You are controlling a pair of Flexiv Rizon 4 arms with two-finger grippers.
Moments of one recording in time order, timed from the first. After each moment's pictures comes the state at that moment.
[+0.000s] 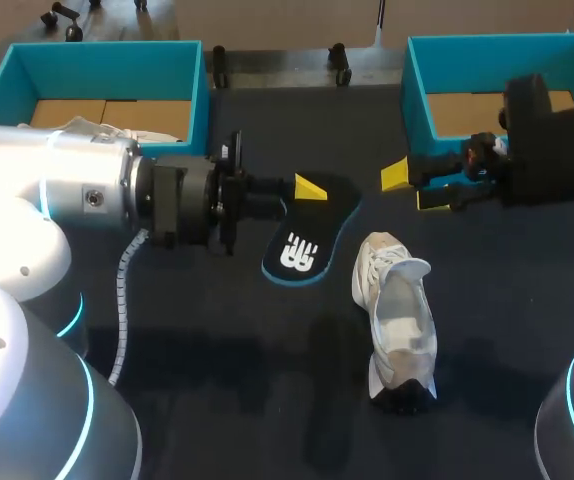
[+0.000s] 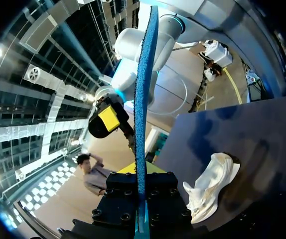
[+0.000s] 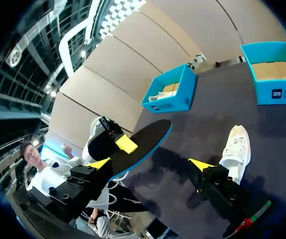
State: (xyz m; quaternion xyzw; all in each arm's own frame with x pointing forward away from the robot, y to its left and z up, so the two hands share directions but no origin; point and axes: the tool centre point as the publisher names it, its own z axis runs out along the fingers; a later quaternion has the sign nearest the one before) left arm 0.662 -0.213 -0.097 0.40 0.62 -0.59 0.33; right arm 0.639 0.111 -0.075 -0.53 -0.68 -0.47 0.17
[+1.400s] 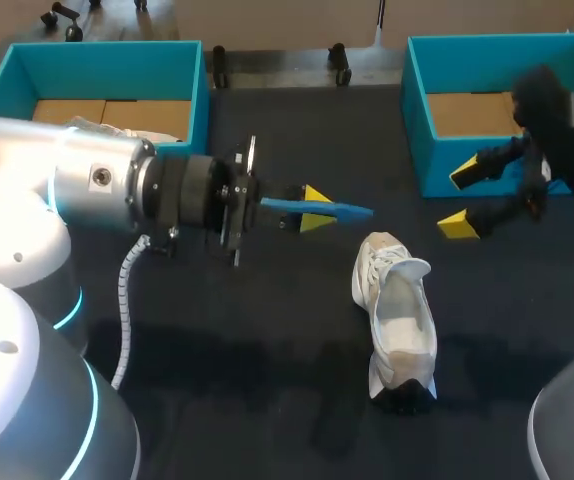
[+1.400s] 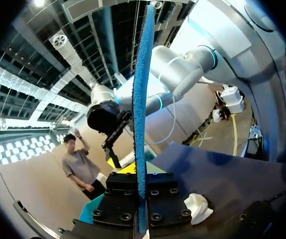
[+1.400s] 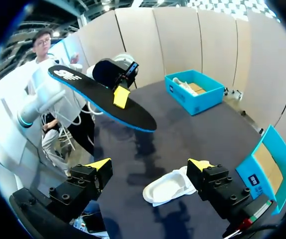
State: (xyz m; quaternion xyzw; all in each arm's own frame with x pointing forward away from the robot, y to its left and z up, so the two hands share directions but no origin) left arm 0.632 -0.223 -0.091 0.29 0.66 -0.67 0.16; right arm 0.643 0.051 -0.099 -0.20 -0.90 -0.39 0.02
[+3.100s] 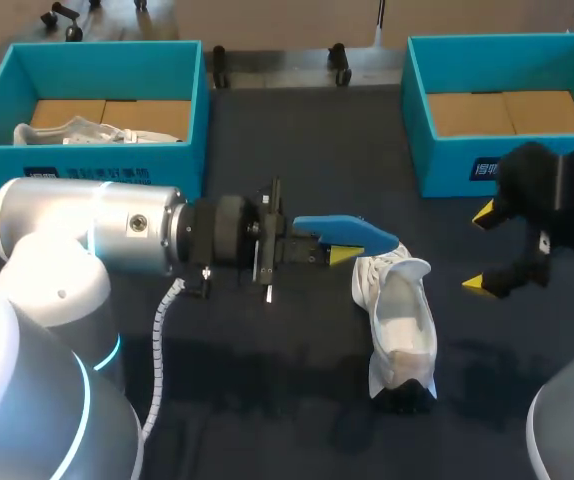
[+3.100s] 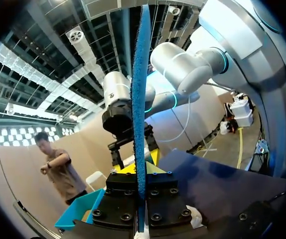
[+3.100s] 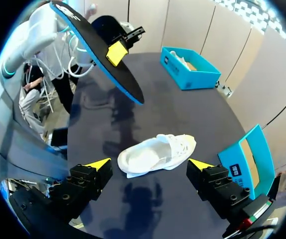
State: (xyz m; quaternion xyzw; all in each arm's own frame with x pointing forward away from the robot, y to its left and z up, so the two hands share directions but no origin) left arm 0.617 -0.252 -0.126 0.23 0.66 -0.70 0.14; right arm 0.634 0.007 -0.173 -0.14 -0.95 -0.26 -0.09
